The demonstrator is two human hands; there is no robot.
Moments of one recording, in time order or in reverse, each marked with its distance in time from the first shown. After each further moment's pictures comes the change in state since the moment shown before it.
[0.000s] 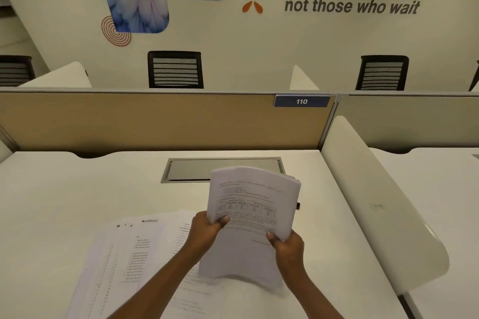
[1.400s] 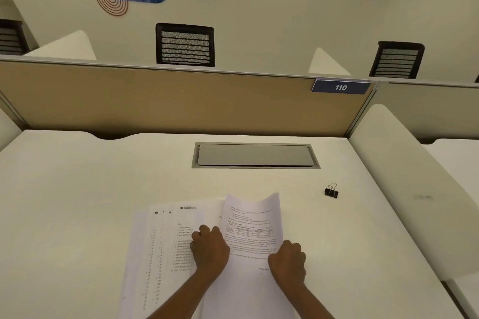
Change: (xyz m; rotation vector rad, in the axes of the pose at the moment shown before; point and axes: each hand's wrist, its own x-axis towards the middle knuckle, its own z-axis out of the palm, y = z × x) left_hand 0.010 -0.118 -0.084 1.047 0.153 -0.138; right_hand -0.059 0.034 0.136 -0.971 -0.004 0.332
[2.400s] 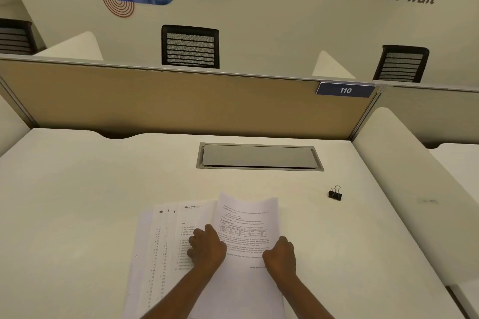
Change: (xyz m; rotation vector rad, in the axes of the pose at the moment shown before) left_hand 0.007 -0.009 -0.011 -0.179 -0.171 -0.213; right_hand -0.003 -0.023 0.007 0.207 -0.089 0.019
